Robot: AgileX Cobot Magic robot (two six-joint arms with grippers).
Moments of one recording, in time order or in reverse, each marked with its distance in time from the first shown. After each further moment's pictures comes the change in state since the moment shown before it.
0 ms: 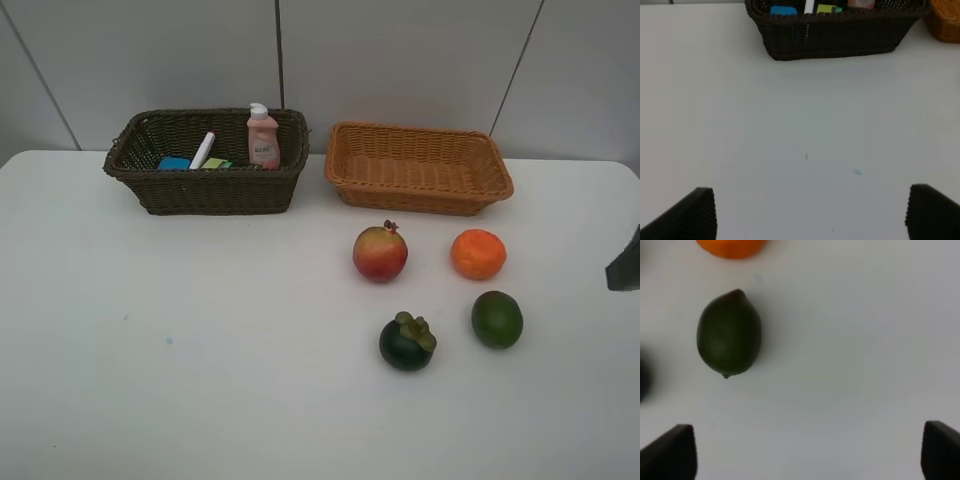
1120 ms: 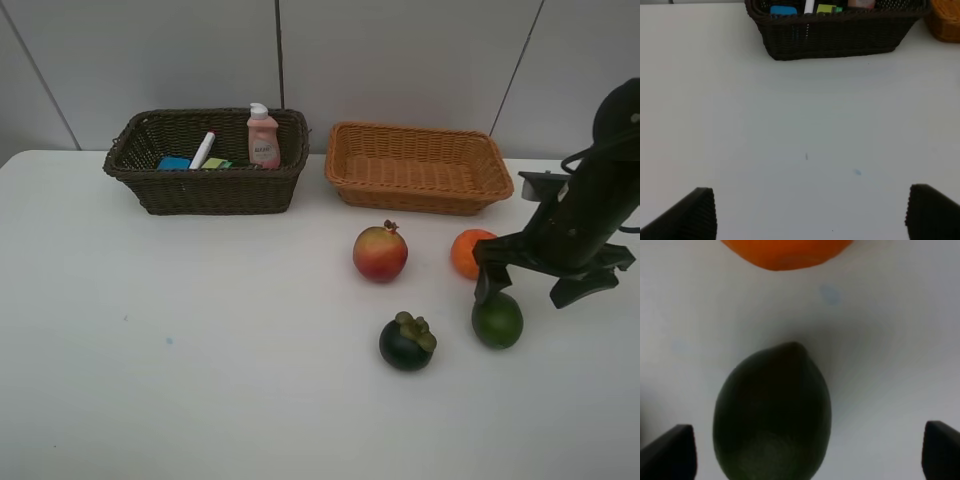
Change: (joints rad) left arm 0.000 0.000 0.001 0.000 -0.001 0.000; right arm 0.131 0.808 -0.188 0.073 -0.236 -0.019
